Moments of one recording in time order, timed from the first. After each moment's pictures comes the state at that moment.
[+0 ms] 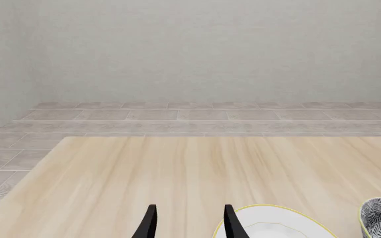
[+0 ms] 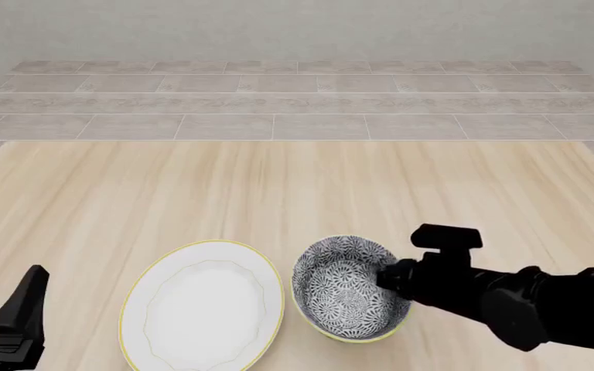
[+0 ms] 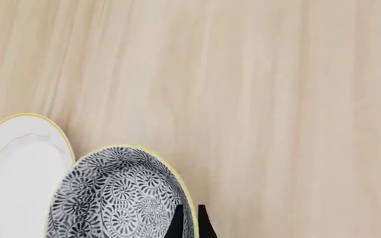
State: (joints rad) left arm 0.00 0.01 0.00 0.00 0.00; right arm 0.46 1.47 -0.44 -0.18 0.43
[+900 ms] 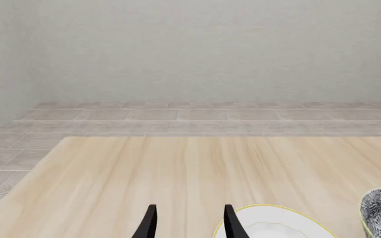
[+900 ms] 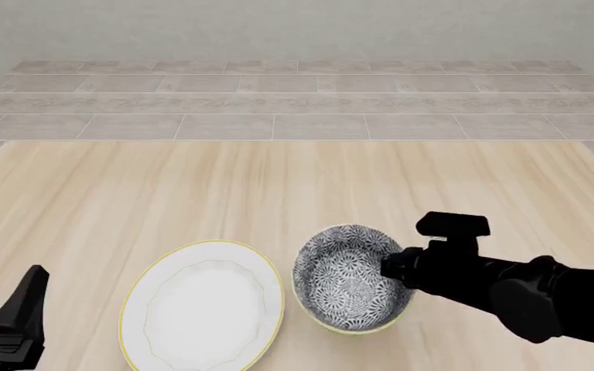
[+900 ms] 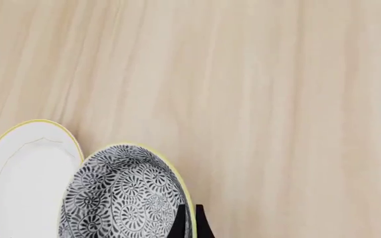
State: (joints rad) left arm 0.00 0.01 0.00 0.00 0.00; right arm 0.45 1.40 -0.47 -0.11 0.40
